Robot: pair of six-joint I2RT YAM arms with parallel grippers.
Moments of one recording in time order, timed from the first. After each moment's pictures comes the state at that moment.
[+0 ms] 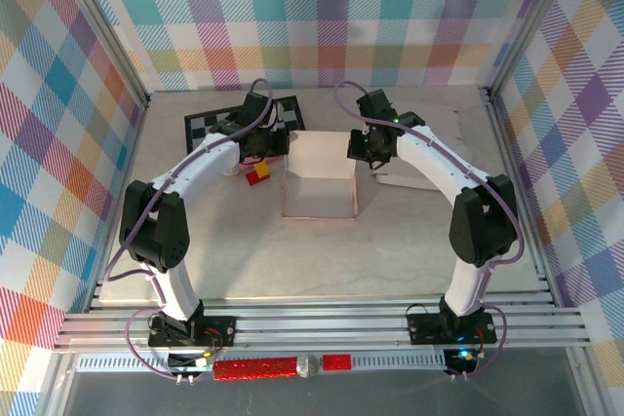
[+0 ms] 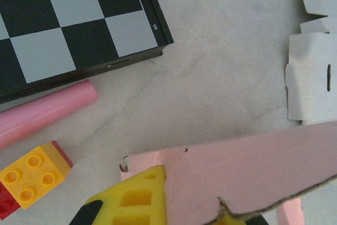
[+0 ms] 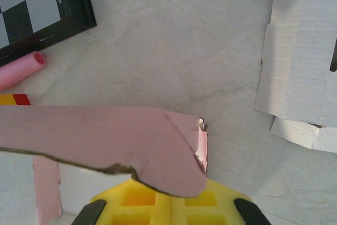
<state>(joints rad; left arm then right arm) -0.41 1.79 1.48 -0.56 0.11 -0.40 0.47 1.81 1.55 -0.77 -0.04 0.54</state>
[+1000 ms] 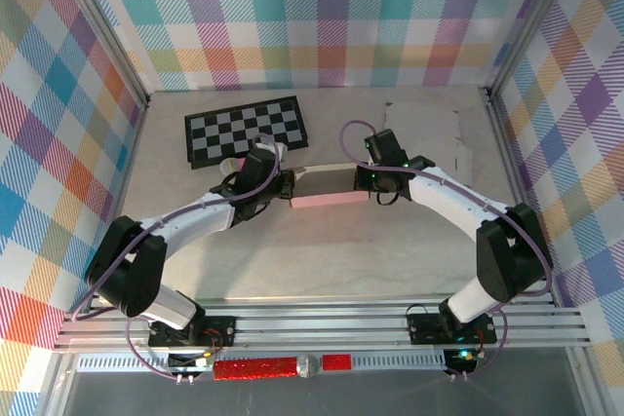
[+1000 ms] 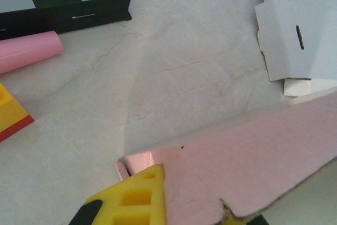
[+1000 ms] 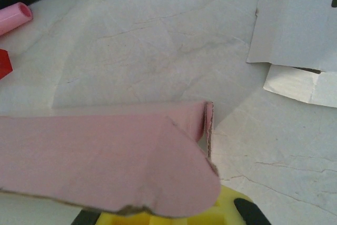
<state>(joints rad) -0.58 1.48 0.86 -0.02 -0.03 -0.42 0.53 1.55 1.09 -0.48 0.00 0.52</state>
